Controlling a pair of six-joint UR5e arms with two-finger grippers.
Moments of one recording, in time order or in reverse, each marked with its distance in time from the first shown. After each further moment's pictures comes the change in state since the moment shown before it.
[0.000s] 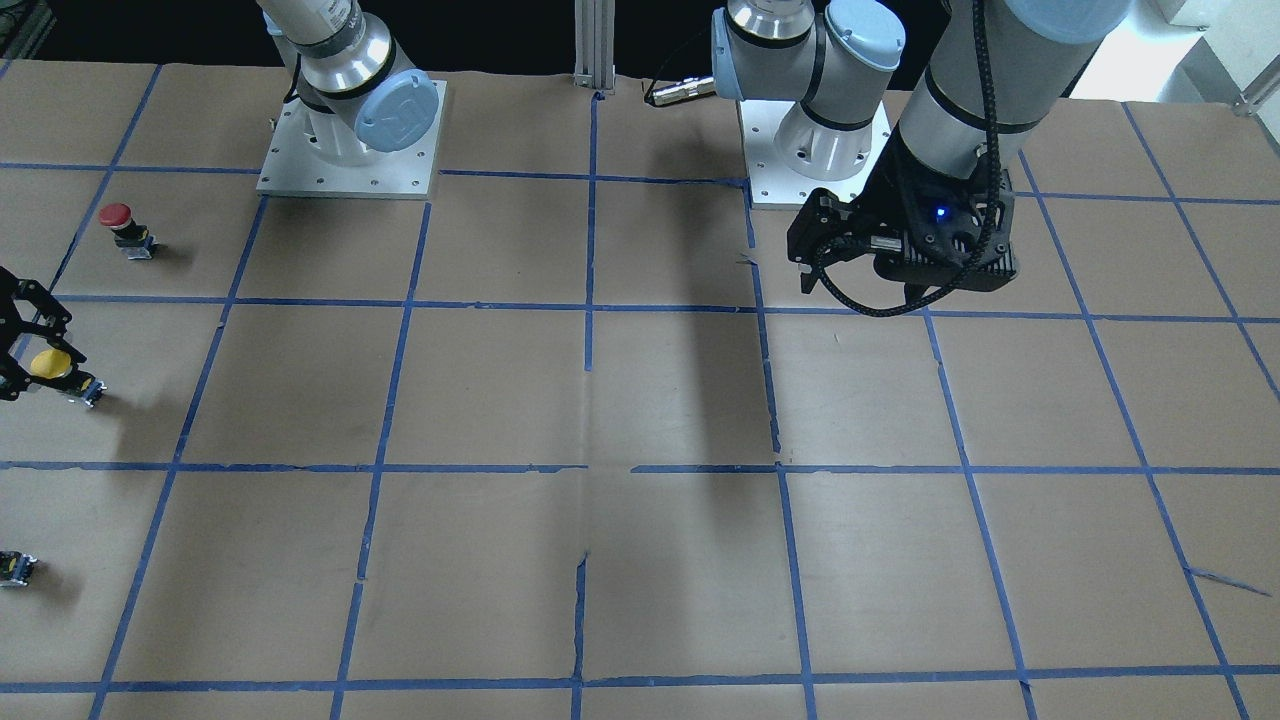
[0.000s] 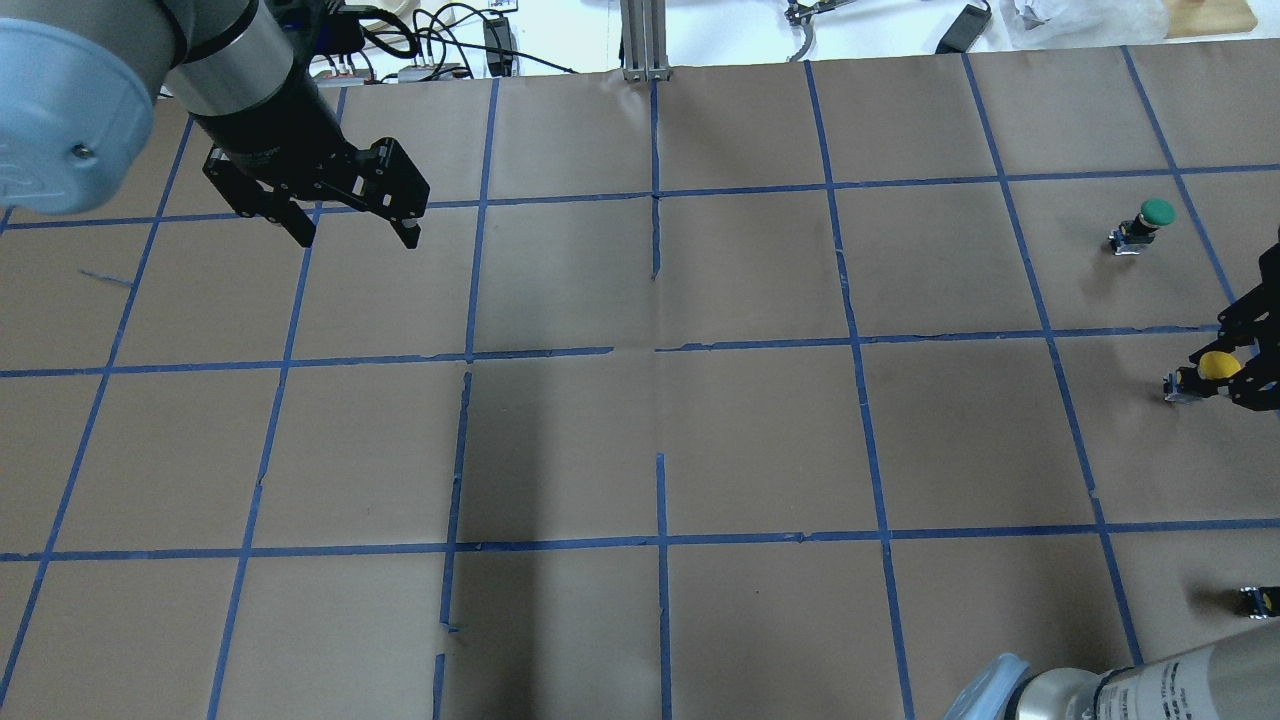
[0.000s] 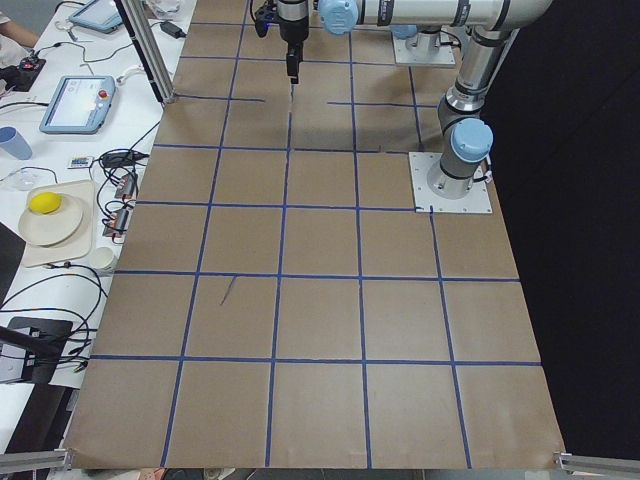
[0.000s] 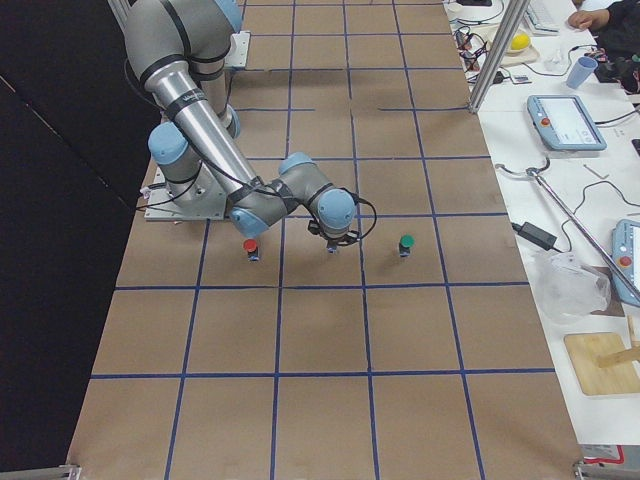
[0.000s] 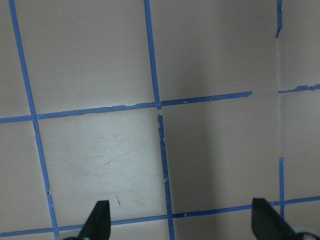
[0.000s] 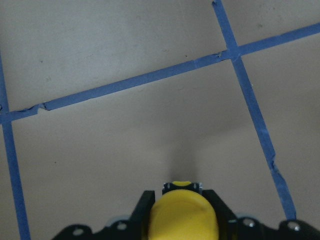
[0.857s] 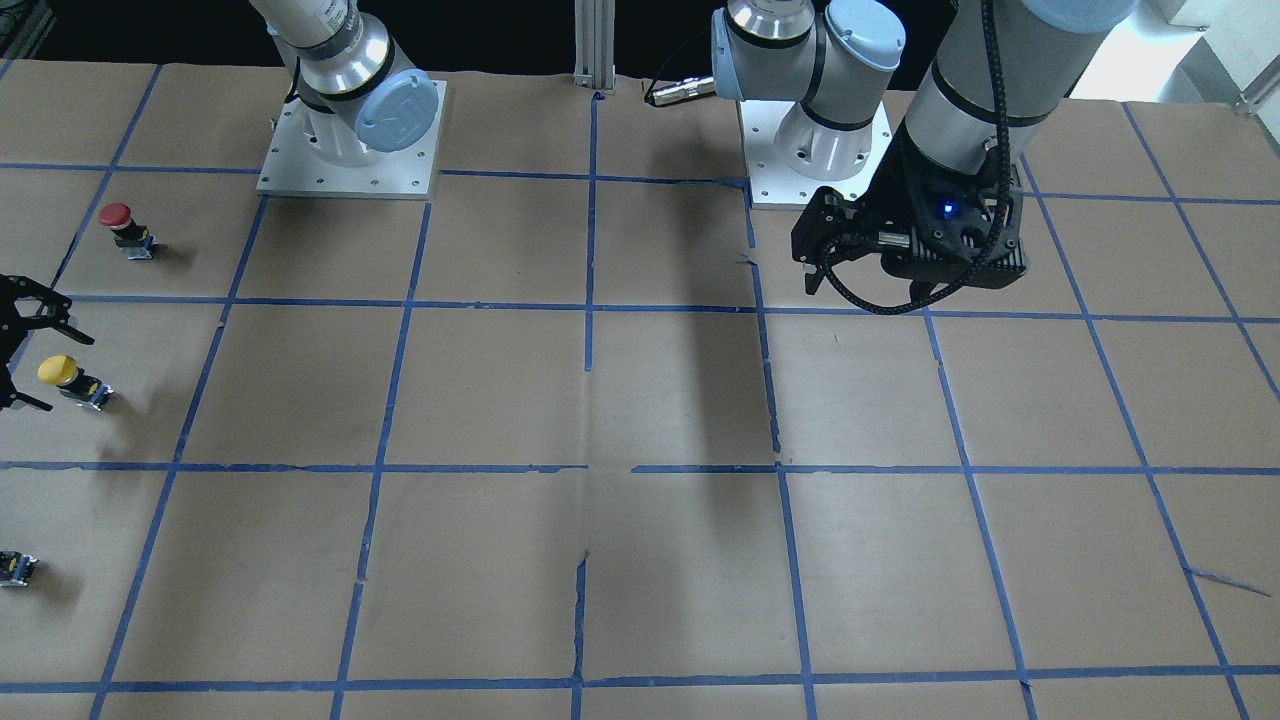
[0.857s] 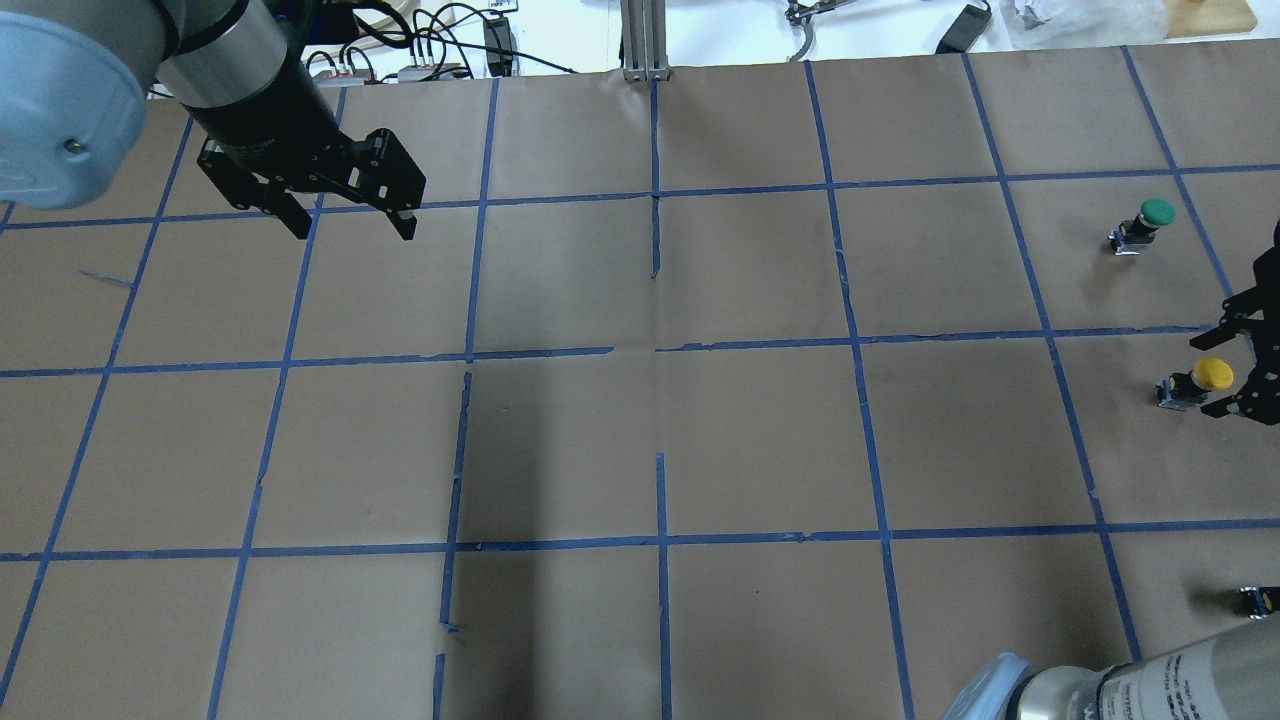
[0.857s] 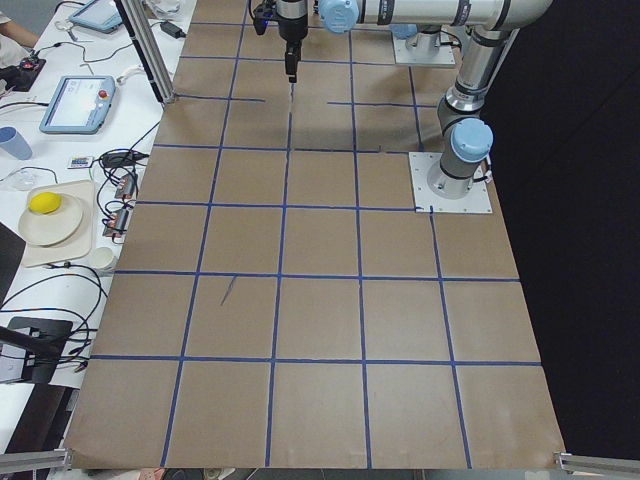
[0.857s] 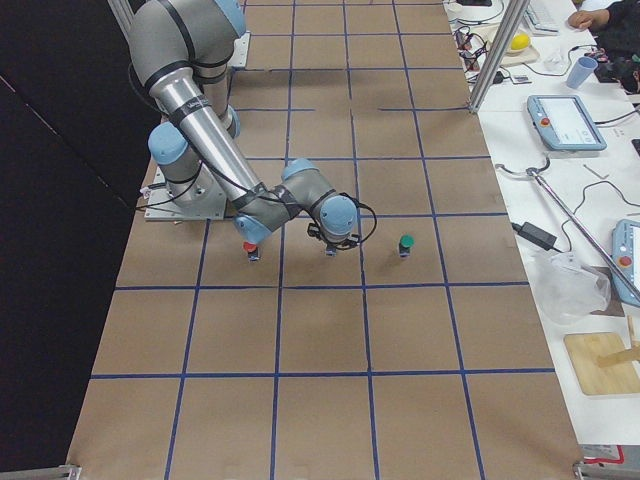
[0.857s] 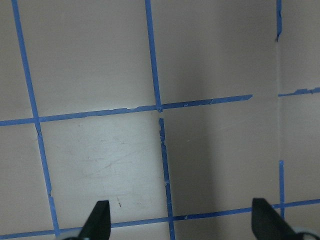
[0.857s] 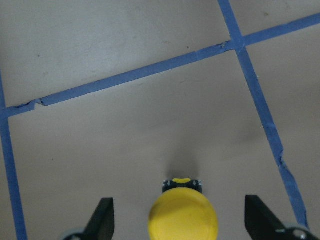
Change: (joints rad) left arm 0.004 0.001 0.009 0.008 0.000 0.000; right arm 0.000 0.011 -0.007 0.001 -0.012 0.017
